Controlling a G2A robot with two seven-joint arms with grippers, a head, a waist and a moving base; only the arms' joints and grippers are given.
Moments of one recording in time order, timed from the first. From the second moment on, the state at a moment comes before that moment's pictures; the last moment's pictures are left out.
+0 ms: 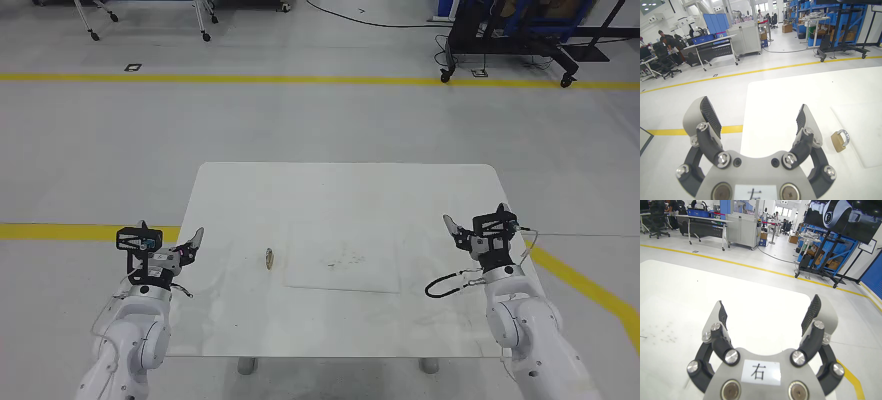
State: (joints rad) left arm 1.73 -1.15 -1.60 -1.80 1.33 0.00 0.00; right arm -1.73 -1.15 1.60 -1.80 -1.33 0.00 0.00
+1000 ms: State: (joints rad) left arm 1.73 -1.15 -1.60 -1.80 1.33 0.00 0.00; right arm -1.40 -1.15 1.36 -1.59 -1.48 -0.52 0.09
